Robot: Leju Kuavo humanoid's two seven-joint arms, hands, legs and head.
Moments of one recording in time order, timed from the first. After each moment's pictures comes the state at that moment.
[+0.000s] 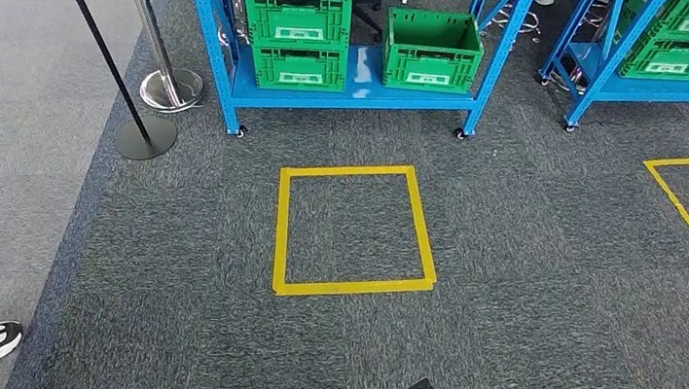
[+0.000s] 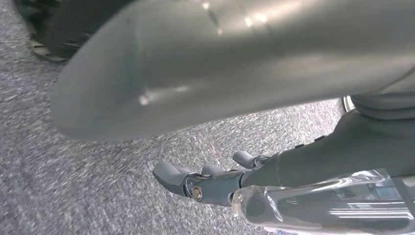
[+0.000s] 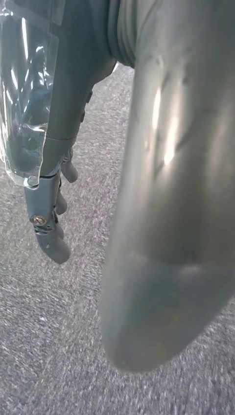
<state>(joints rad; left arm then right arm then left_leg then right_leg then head) -0.12 -0.13 1.03 -0.18 -1.30 -0.32 -0.27 -0.09 0.03 0.03 -0.18 0.74 -0.31 0.04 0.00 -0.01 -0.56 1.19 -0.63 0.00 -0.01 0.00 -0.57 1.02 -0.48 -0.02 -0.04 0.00</state>
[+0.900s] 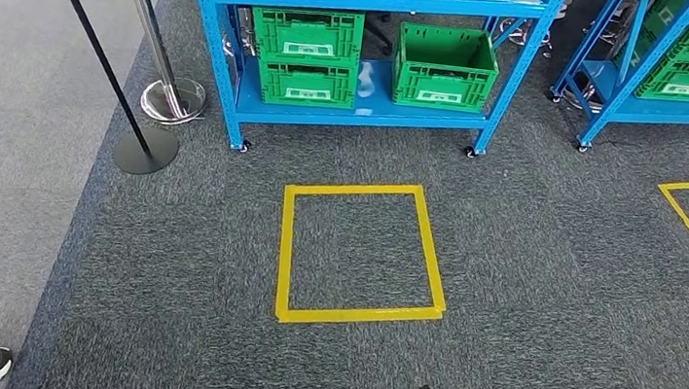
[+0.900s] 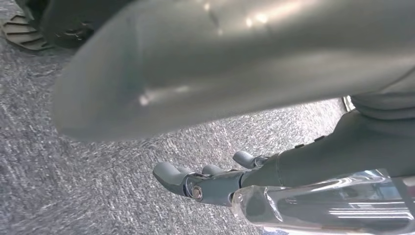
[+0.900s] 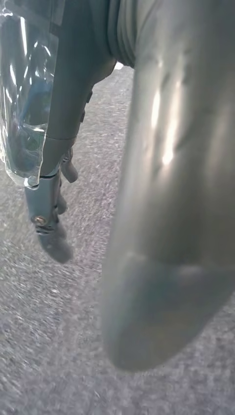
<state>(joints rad) -0.12 -0.12 1.03 -0.18 -1.31 -0.29 -0.26 -0.08 0.03 0.02 -0.18 0.74 -0.31 0.04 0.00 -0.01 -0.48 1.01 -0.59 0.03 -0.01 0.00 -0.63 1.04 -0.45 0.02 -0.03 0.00</state>
